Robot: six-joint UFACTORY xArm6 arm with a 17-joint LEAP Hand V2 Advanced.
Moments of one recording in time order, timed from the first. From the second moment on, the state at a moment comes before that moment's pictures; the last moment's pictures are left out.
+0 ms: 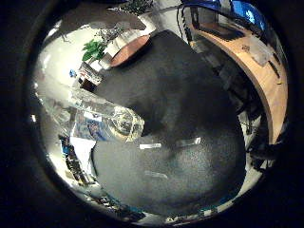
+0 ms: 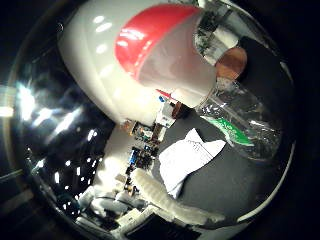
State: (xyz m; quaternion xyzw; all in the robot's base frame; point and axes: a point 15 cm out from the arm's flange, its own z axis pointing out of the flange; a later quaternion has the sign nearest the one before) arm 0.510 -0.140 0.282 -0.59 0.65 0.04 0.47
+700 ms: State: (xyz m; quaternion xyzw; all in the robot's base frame) arm 0.541 -0.090 0.286 -0.61 0.63 0.06 0.48
